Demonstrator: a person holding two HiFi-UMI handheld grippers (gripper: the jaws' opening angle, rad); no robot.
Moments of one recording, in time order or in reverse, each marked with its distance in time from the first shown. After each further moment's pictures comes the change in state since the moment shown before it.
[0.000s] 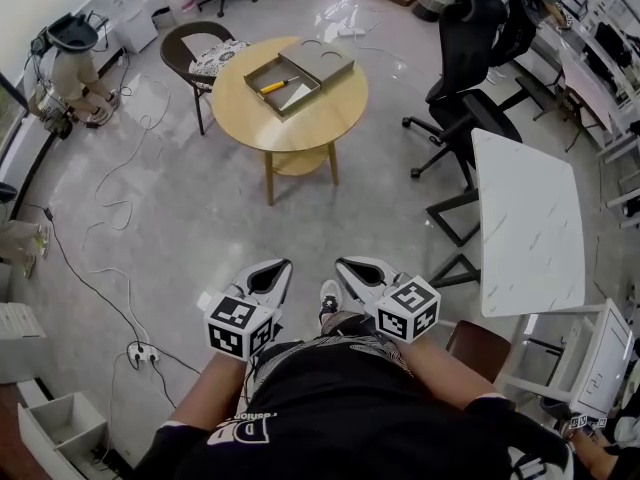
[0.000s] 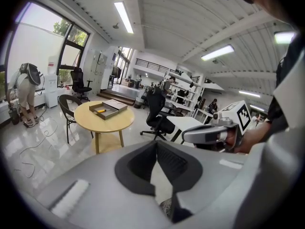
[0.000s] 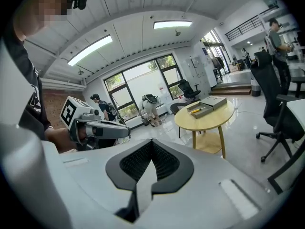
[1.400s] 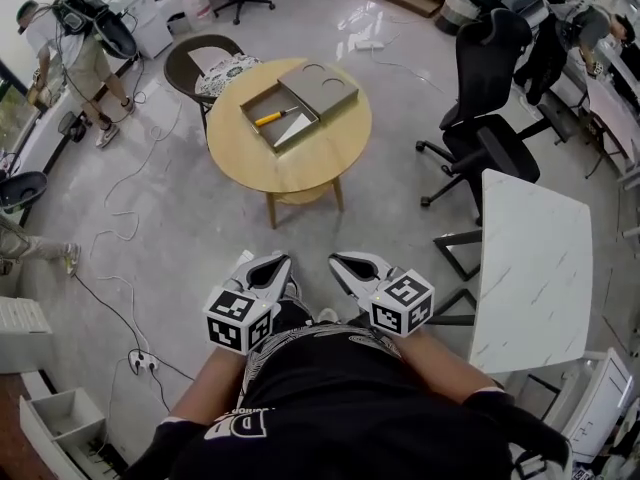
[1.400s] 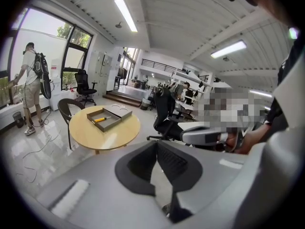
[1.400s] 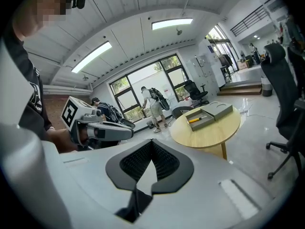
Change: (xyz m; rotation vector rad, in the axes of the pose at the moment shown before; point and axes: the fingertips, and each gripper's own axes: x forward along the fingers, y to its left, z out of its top) left arm 0.116 0.043 0.091 -0.022 0.000 0.088; right arm 0.051 -0.120 0.084 -0.005 -0.007 0.115
